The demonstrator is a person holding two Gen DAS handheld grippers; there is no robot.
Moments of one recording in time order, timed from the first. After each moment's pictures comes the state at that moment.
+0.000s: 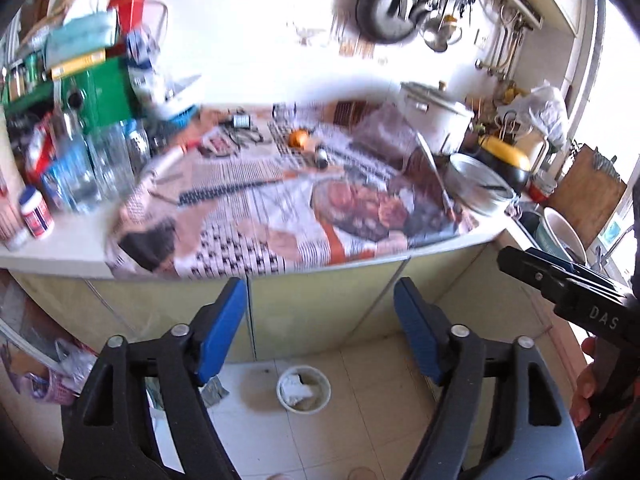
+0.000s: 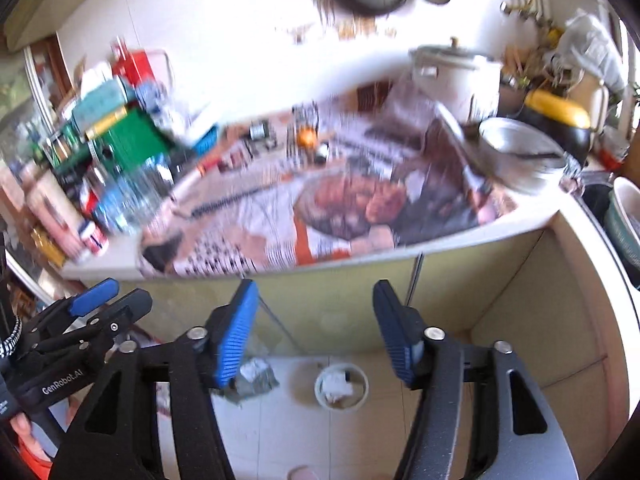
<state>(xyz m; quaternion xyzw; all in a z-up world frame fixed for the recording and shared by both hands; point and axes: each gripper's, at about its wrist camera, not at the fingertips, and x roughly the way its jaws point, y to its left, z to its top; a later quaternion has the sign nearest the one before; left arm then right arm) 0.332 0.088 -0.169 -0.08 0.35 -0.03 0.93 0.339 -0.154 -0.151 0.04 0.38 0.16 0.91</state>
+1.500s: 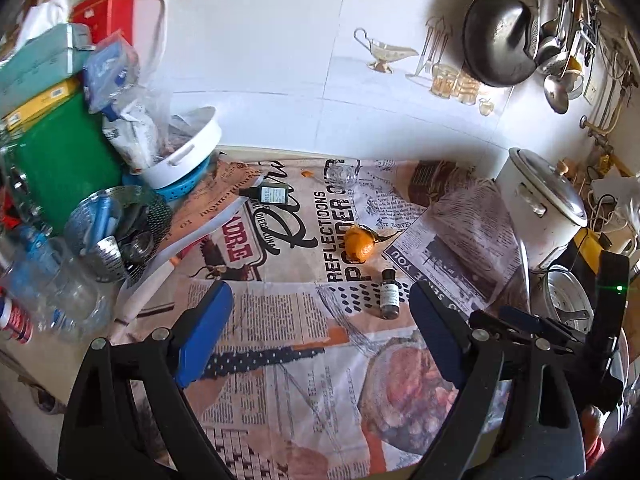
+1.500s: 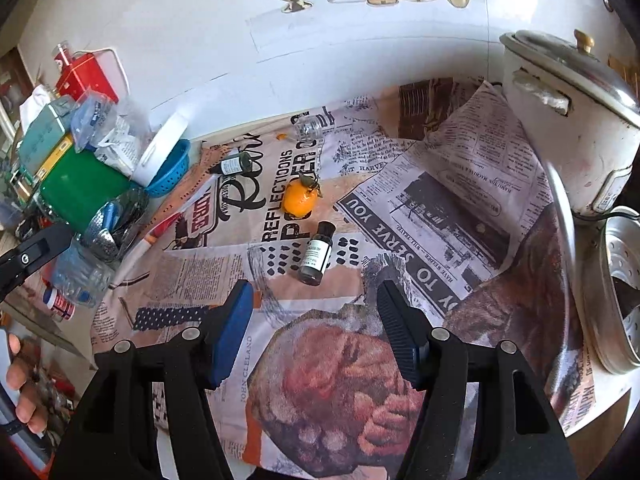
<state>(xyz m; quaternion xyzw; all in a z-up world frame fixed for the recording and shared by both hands) 0.659 0.148 -0.143 -0.11 0.37 0.06 0.92 0.657 -0.101 -0.183 0.03 0.46 0.23 0.86</state>
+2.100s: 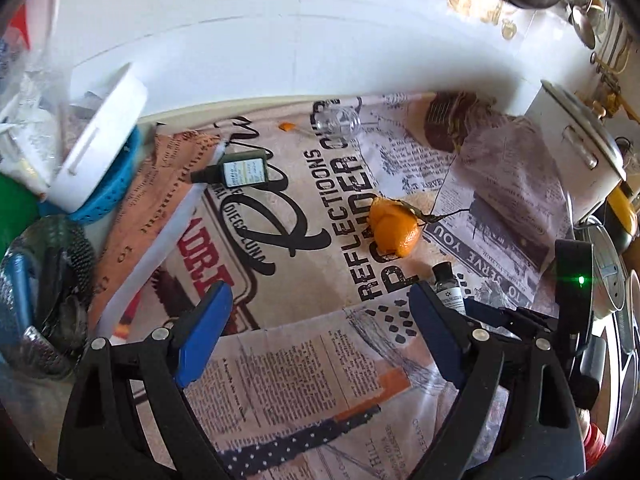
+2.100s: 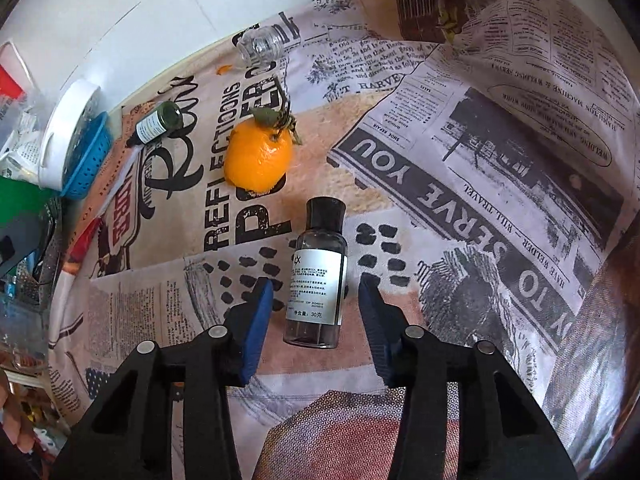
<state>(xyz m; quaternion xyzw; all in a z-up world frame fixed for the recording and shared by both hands) 0.796 0.187 -0.228 -0.05 0.47 -0.02 0.88 0.738 -0.031 -0.292 0.04 0.56 0.17 0.81</state>
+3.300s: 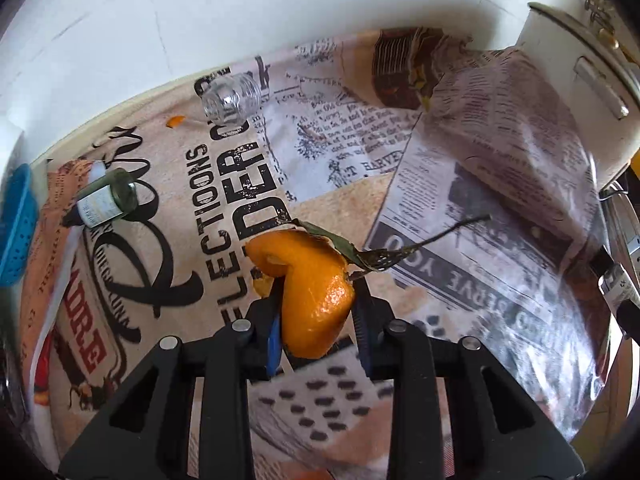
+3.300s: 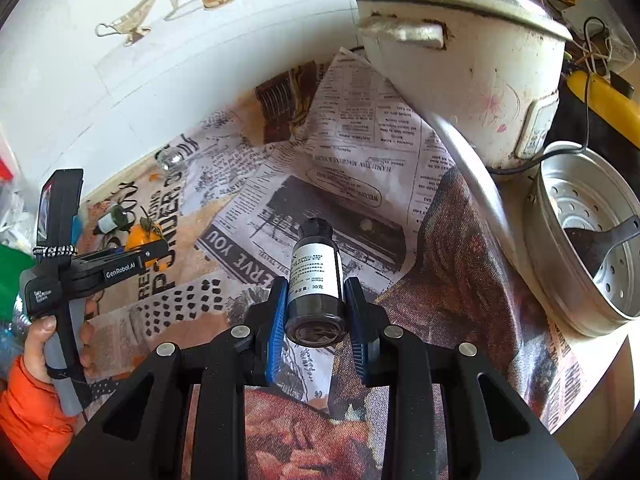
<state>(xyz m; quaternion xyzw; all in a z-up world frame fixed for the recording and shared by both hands) 0.874 0.088 -0.286 0.01 0.50 -0.05 0.87 0.705 -0.182 -0.214 0.08 0.45 0.07 0.89</state>
